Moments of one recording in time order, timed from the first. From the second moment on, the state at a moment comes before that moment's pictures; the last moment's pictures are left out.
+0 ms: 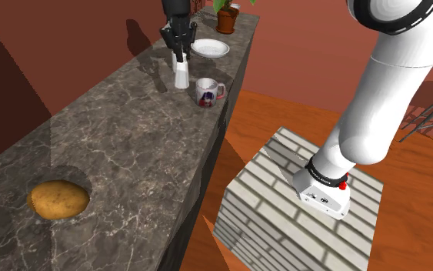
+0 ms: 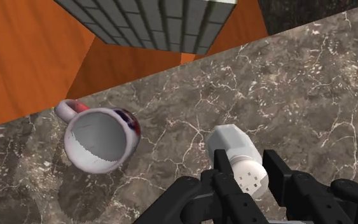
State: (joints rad) arm 0.14 0.22 0.17 -1.46 0.07 1.48 0.19
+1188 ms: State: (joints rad) arm -0.05 0.18 0.04 -1.46 0.03 1.42 -0.13
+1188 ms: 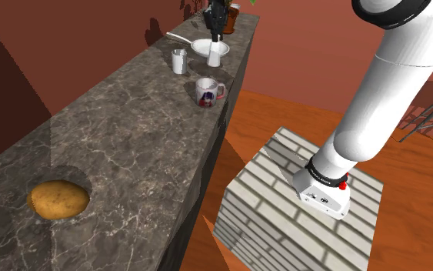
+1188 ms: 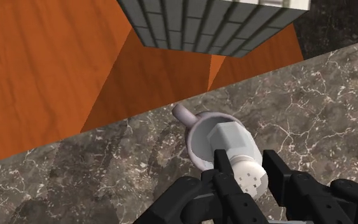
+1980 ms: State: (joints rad) arm -0.05 0.16 0.04 -1.64 0.03 1.59 -0.13
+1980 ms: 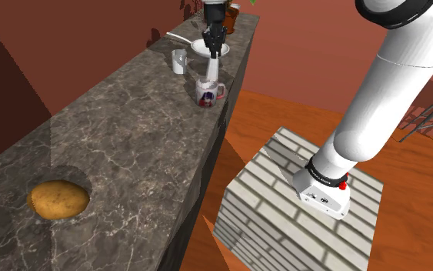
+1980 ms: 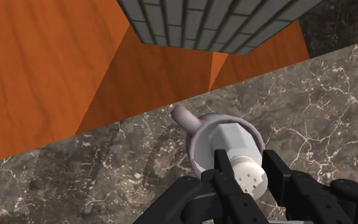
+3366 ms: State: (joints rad) arm -0.05 0.18 0.04 -1.66 0.03 1.63 -0.13
